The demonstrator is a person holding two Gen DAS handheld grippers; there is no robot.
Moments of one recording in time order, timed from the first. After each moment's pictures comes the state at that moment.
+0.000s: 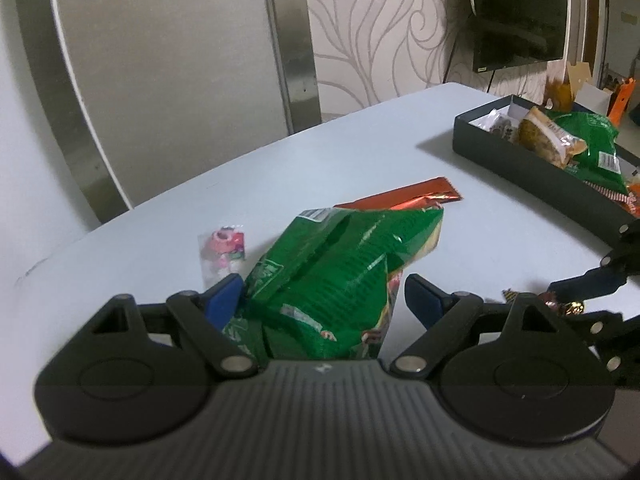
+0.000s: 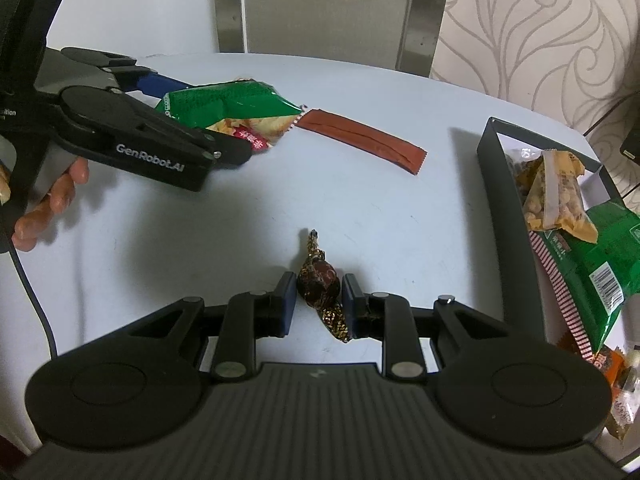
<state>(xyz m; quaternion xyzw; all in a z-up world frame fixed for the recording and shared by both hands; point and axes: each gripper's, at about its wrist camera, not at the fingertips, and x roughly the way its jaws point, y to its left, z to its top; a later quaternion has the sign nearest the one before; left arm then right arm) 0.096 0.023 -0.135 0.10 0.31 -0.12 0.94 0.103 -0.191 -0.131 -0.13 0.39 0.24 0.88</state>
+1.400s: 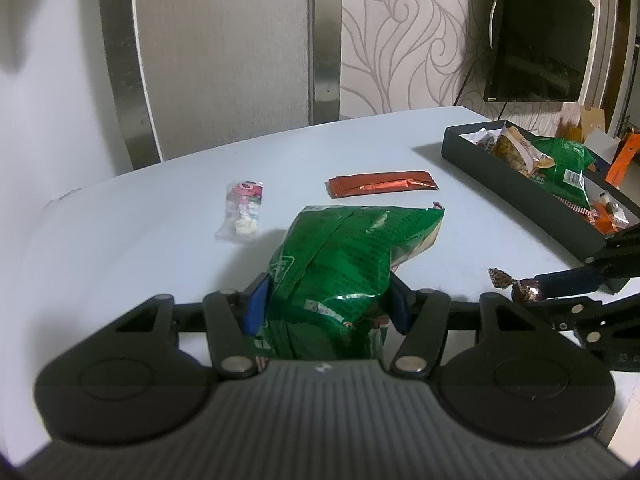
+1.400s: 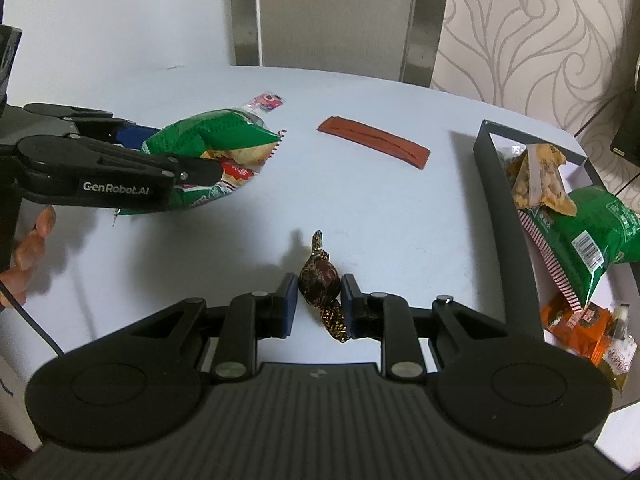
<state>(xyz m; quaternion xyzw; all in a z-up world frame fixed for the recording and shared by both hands) 0.020 0.037 -0.128 0.03 0.30 -0.08 0.95 0.053 -0.200 -0.118 -0.11 0.37 0.24 0.89</state>
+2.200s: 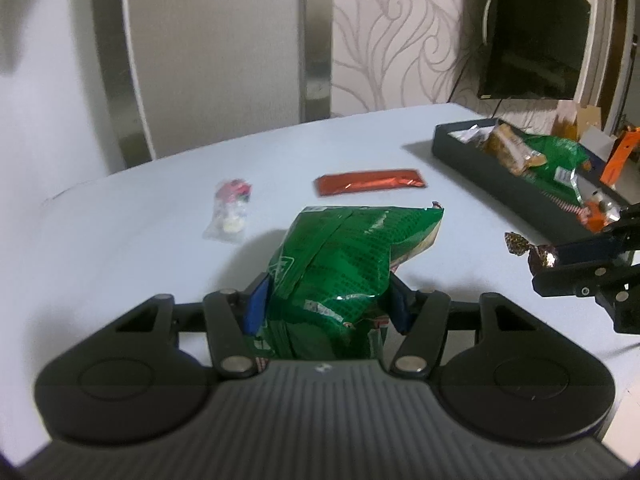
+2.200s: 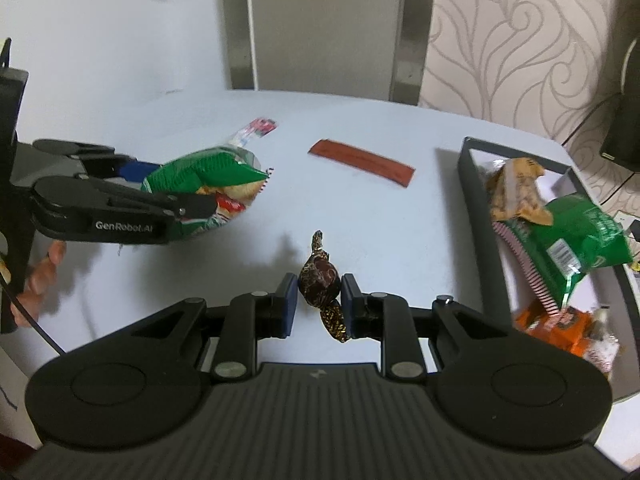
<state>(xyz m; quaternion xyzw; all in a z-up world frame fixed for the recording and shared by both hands) 0.020 0.024 -0.125 0.03 0.31 -0.09 0.95 0.046 -0.218 -0.099 -0.09 0.34 0.24 0.90</state>
